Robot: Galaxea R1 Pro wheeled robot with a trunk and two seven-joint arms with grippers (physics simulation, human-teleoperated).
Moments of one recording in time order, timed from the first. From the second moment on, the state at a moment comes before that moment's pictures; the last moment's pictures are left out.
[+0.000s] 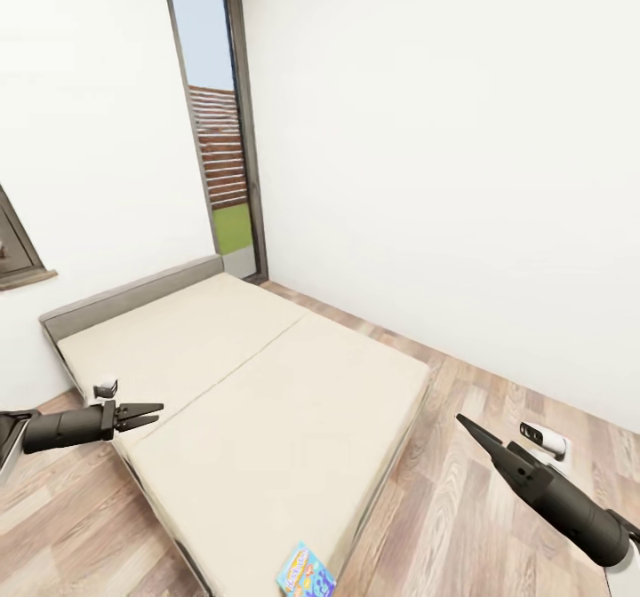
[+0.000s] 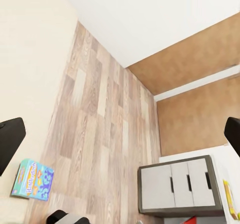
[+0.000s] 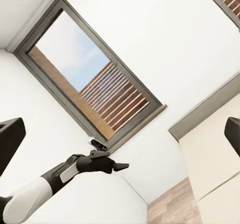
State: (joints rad) left arm -0.67 0.49 0.28 -0.74 -0.07 0.86 -1.56; right arm -0.12 -0.01 -0.54 -1.60 -0.50 0.74 1.35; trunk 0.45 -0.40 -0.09
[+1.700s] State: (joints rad) left arm -0.67 0.48 0.28 -0.74 -0.08 0.85 -1.56; right arm -0.12 -0.02 -0.54 -1.60 -0.50 0.75 1.35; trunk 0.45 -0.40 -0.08
